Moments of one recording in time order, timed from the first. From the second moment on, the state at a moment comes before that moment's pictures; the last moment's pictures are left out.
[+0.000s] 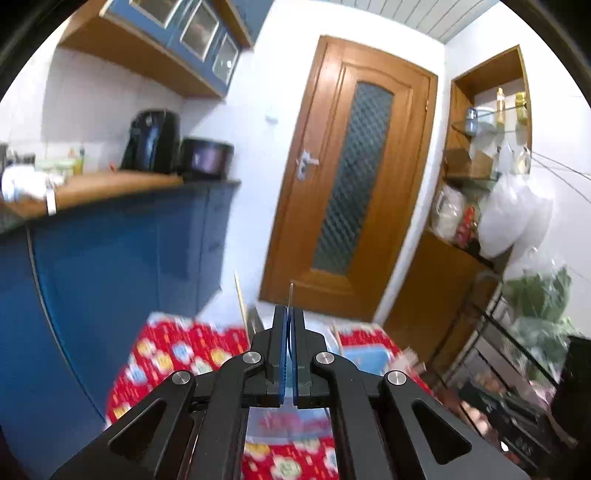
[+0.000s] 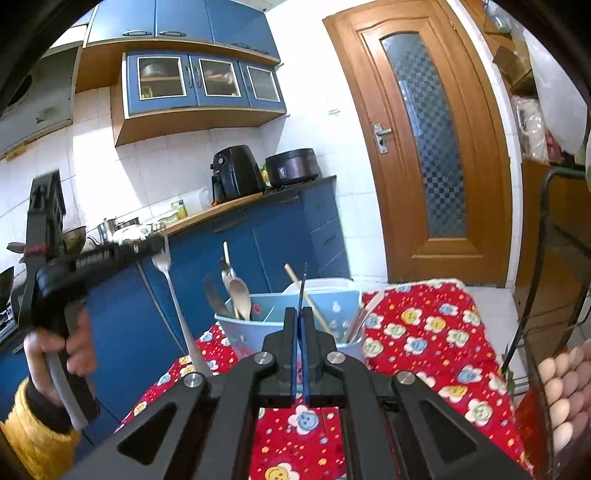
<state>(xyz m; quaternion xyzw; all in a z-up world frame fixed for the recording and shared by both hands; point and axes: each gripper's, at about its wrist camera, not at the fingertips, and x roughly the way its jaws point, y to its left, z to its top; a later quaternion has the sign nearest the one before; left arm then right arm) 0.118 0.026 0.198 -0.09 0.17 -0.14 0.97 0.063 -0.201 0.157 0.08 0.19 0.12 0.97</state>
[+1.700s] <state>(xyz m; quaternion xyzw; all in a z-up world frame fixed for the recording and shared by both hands) 0.186 -0.009 0.150 -0.02 0.17 -0.09 0.98 0.162 -0.180 0.161 0.06 0.20 0.12 0.97</state>
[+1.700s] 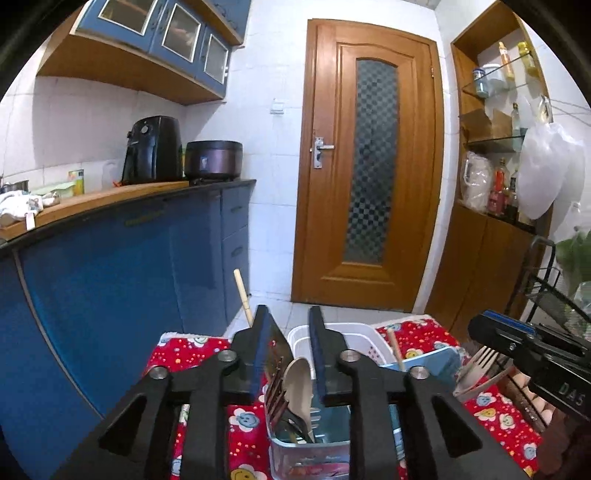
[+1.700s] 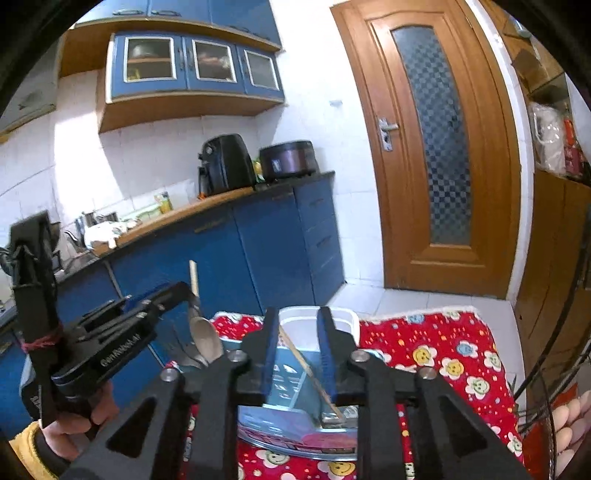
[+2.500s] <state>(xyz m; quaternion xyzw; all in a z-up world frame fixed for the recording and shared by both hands) 0.072 -0.002 0.159 -0.02 0.18 -0.11 0.98 0.059 -0.159 0.156 0.06 0.18 0.13 0.97</state>
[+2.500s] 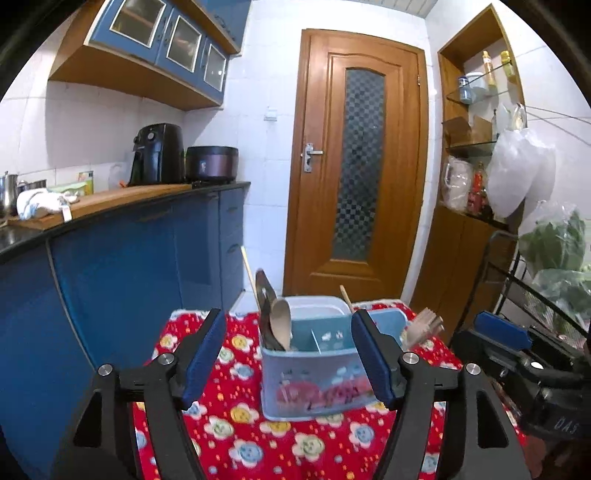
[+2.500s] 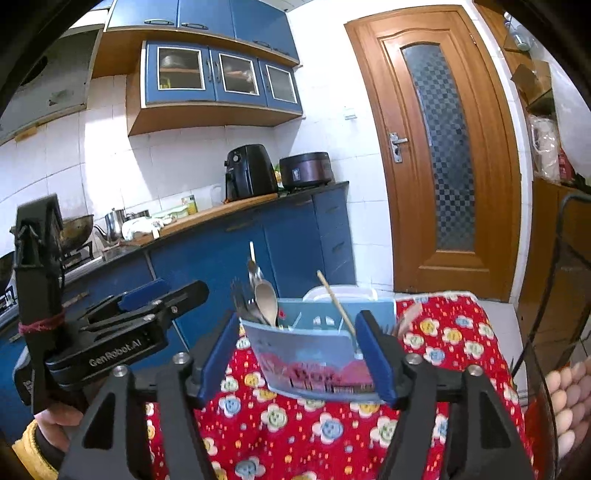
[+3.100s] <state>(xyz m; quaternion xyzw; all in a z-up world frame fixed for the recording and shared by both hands) 0.040 -0.003 0.084 -0.03 0.23 -0.09 0.97 0.023 -0.164 0.080 0.07 0.22 0.08 0.97</state>
